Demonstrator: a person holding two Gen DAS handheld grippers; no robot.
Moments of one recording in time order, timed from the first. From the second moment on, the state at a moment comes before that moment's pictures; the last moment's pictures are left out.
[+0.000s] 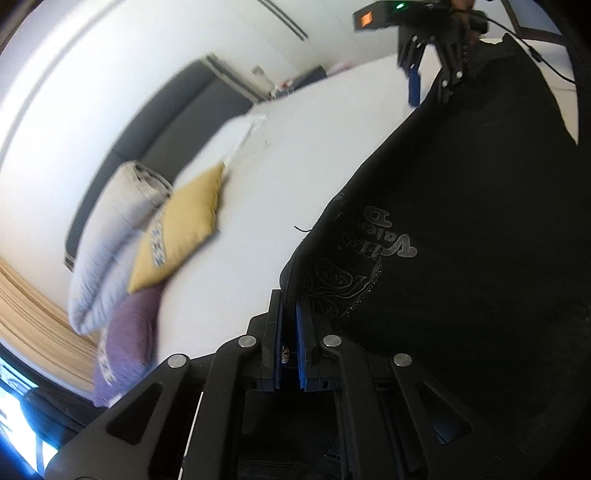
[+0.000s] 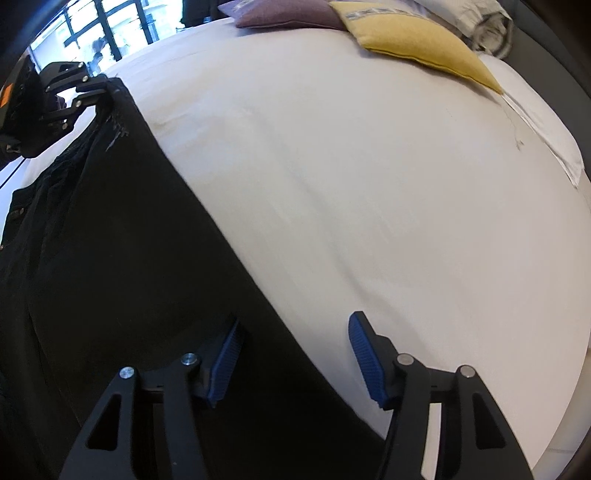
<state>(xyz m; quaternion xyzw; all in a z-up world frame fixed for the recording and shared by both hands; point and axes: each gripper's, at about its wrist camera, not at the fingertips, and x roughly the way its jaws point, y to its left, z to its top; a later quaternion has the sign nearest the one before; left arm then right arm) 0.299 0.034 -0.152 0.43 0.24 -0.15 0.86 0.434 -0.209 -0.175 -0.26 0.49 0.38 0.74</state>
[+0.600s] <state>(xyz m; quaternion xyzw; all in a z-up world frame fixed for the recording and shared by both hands) 0.289 0.038 -0.131 0.40 0.23 -0.15 0.87 0.398 -0.162 -0.150 -0.29 0.48 0.38 0.73</state>
